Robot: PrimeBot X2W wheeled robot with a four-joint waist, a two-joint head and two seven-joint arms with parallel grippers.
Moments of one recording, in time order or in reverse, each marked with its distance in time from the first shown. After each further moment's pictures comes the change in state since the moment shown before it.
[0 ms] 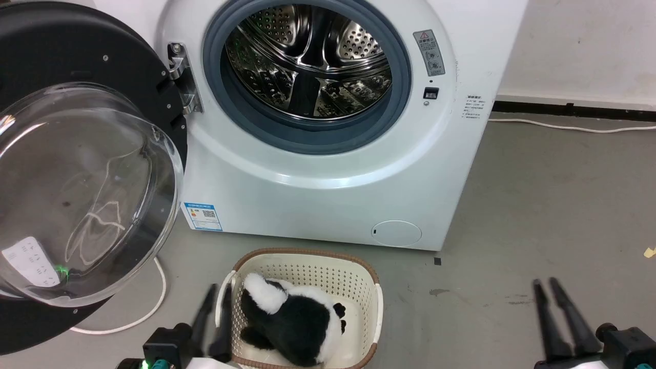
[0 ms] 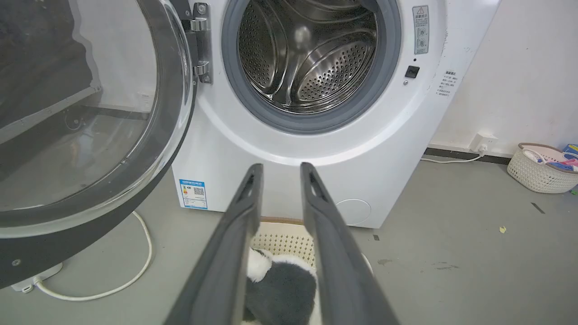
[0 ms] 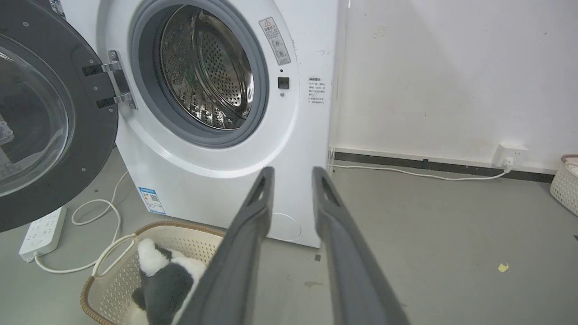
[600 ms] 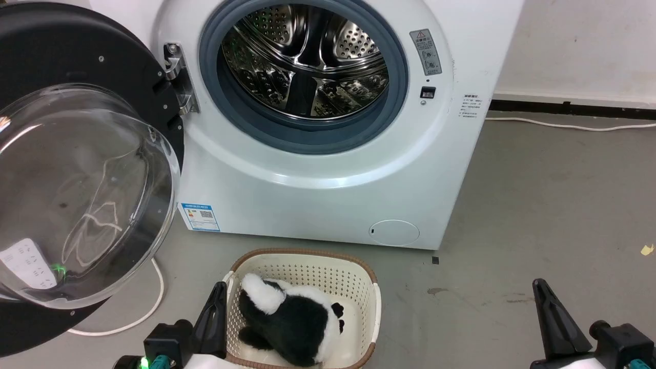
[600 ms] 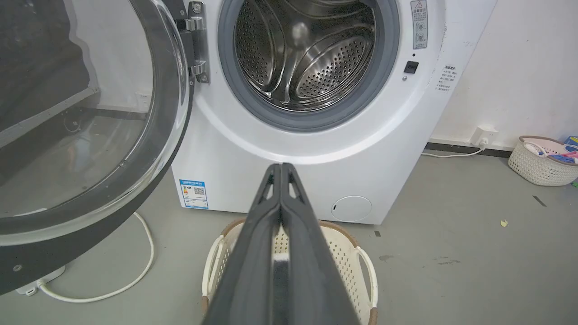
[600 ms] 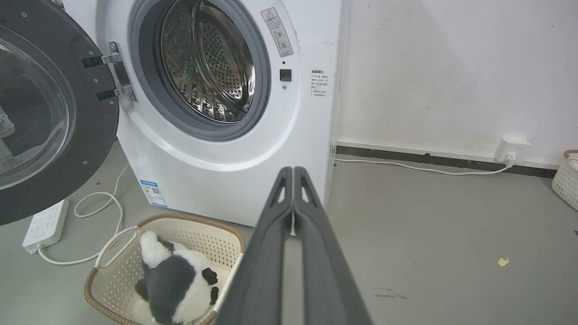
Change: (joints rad) left arm 0.000 -0.001 0.005 -0.019 0.017 0.001 0.031; right arm -0.002 0.000 0.012 -0.004 -0.003 0.000 0.030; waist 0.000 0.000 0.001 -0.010
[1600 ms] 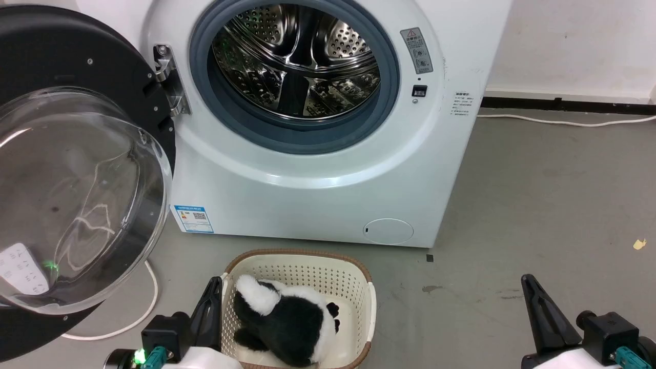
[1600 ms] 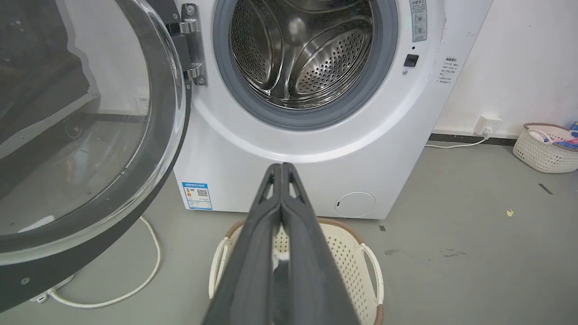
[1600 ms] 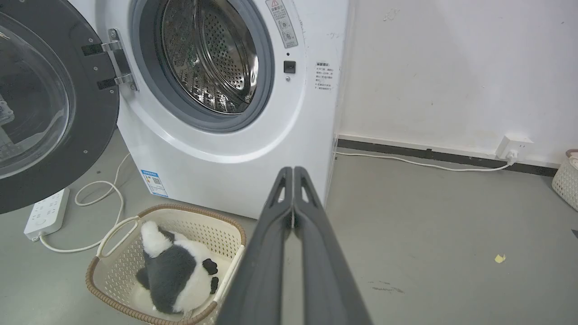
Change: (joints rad) left arm -0.001 0.000 0.023 -0.045 0.040 0.009 0.066; right arm -0.019 0.000 0.026 -0.015 -0.017 0.000 0.066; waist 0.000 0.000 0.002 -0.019
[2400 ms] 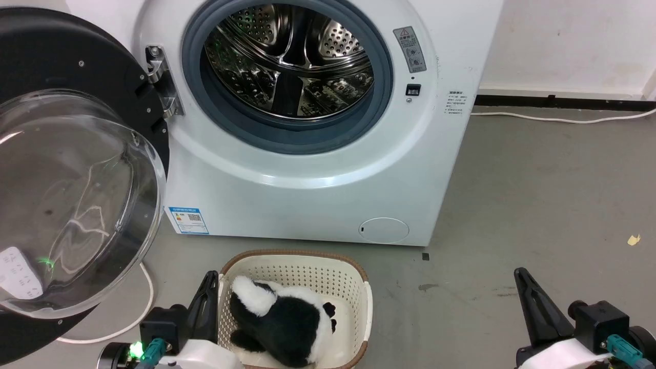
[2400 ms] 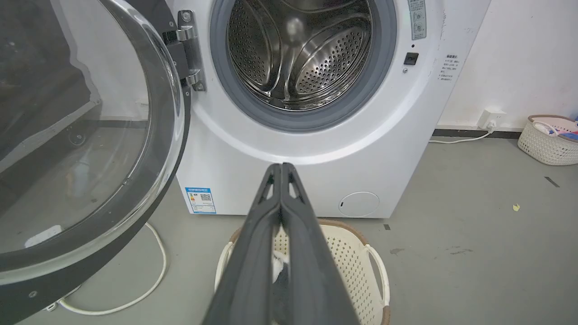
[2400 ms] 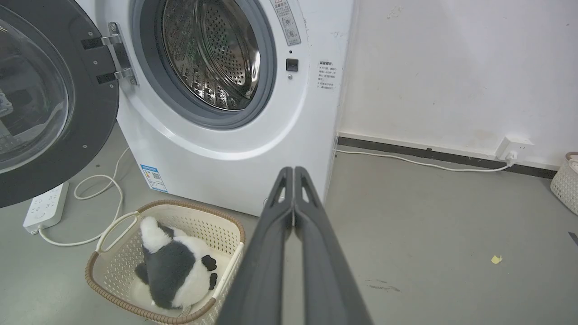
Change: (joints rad) left arm -0.007 0.000 0.013 -0.034 0.032 0.005 0.046; right arm -0.023 0.000 0.017 -0.016 -0.012 0.000 0.048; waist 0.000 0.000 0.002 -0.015
